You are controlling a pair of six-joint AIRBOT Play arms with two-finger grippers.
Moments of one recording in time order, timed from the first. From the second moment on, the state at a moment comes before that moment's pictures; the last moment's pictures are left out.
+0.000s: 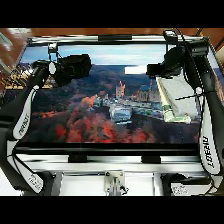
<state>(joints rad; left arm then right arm) -0.13 -1.95 1.85 1.64 -0.75 -1.77 0.20 -1.55 1.76 1.56 -1.26 -1.42</state>
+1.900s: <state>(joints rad) -0.15 -1.98 1.91 1.62 -0.58 -1.78 0.20 -1.55 1.76 1.61 -1.35 -1.49</state>
